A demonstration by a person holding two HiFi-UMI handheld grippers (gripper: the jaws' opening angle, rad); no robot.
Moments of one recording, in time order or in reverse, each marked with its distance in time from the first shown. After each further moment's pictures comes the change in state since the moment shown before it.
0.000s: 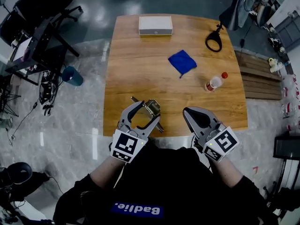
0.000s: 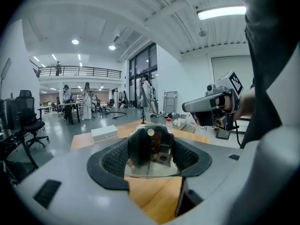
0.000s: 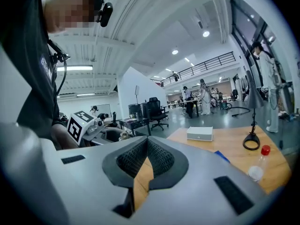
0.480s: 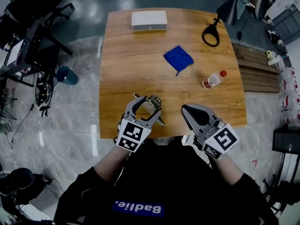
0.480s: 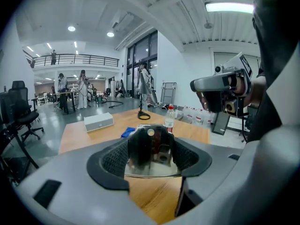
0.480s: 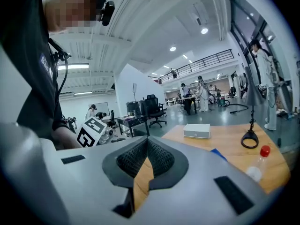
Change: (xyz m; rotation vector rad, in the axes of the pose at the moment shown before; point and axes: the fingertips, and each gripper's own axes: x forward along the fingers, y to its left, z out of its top) left arm 0.065 0.012 -0.043 -0.040 0.131 -0.062; right arm 0.014 -0.026 -0.005 0.023 0.040 -0.022
